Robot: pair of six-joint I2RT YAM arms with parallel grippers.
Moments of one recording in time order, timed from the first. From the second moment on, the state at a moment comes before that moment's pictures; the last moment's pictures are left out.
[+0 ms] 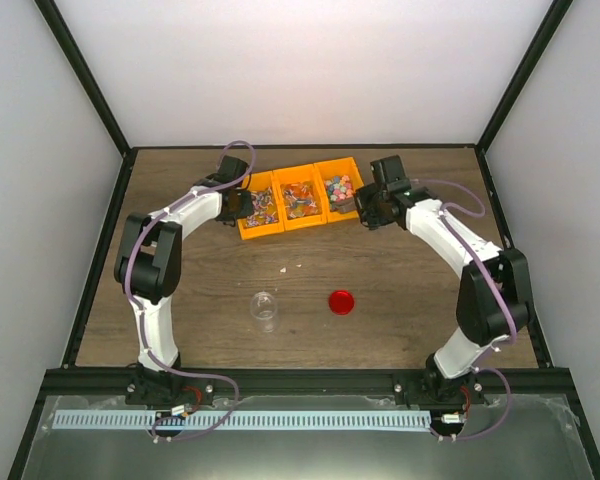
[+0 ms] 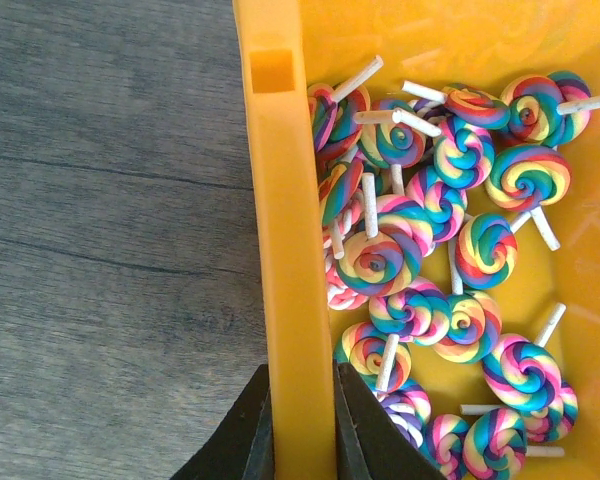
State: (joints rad) left arm -0.31 2.00 1.46 -0.53 -0.11 -0.44; right arm 0.35 1.62 1.26 -0.51 -0.08 1.48
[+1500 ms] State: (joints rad) left arm -0.31 2.02 1.48 -0.54 -0.10 -0.45; right arm 0.35 1.99 1.82 -0.96 -0.11 1.50
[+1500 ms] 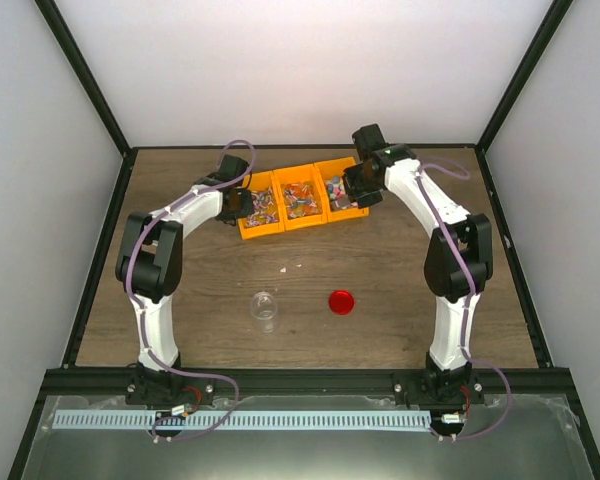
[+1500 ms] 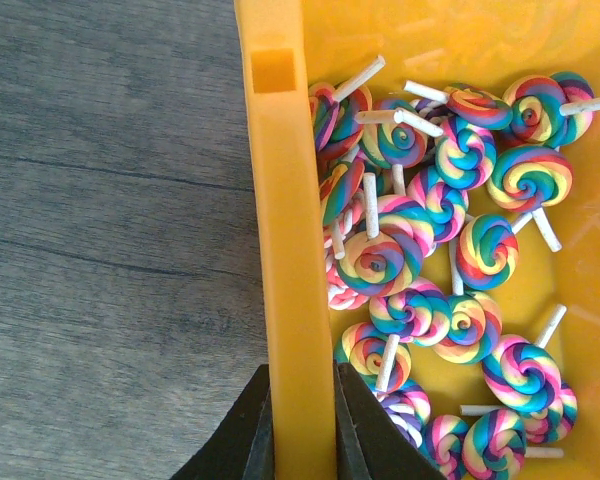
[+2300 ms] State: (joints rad) left arm -0.30 2.04 1.51 -0.55 -0.09 -0.44; right arm 0.34 1.86 1.24 -0.17 -0.12 1.50
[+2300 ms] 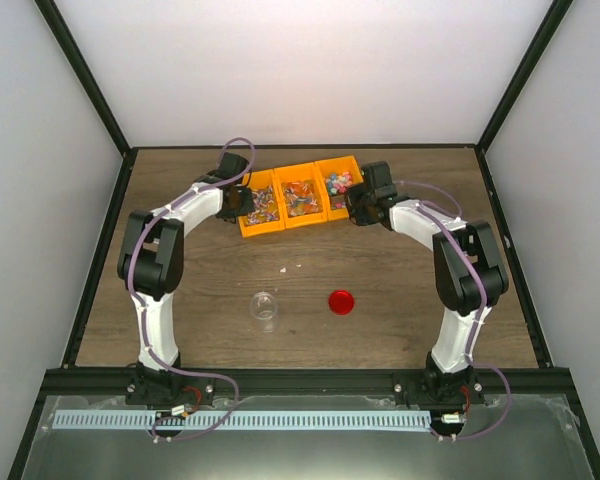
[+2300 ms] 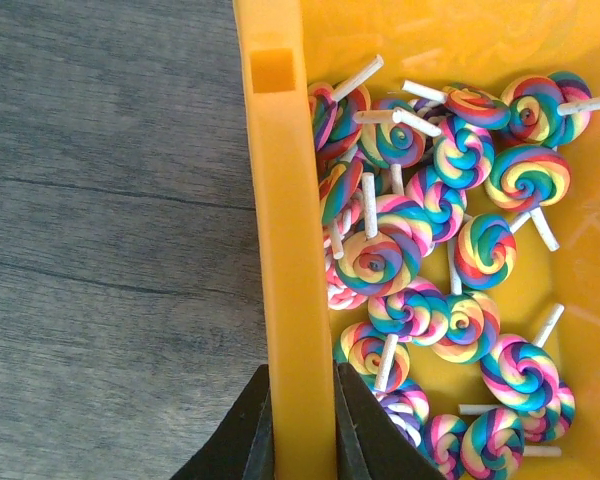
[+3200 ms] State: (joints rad) left arm -0.31 2.14 1.54 -0.58 -0.18 -0.44; right arm 0.35 1.75 1.25 -0.36 -0.12 1.48
